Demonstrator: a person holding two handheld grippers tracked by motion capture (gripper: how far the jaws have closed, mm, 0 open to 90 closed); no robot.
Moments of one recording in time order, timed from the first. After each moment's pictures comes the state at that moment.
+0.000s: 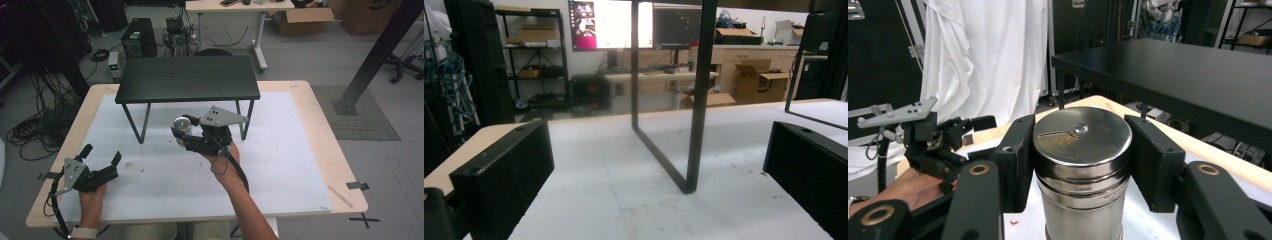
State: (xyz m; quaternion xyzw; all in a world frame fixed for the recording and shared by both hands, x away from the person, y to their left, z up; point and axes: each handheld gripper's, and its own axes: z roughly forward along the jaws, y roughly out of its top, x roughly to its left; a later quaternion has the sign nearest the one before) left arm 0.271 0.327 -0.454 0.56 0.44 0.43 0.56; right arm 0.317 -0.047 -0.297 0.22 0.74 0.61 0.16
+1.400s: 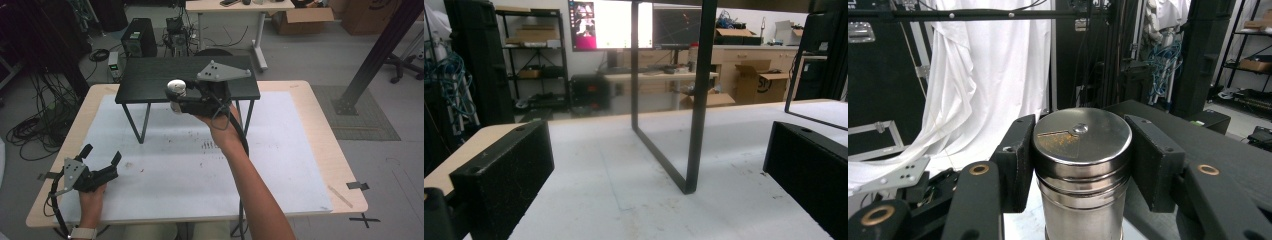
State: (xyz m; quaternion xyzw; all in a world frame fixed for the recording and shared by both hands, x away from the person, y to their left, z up) left arm 0.271 0.327 -0.455 0.56 0.44 0.43 0.56; right arm 0.355 -0.042 -0.217 0.20 0.73 0.63 0.16
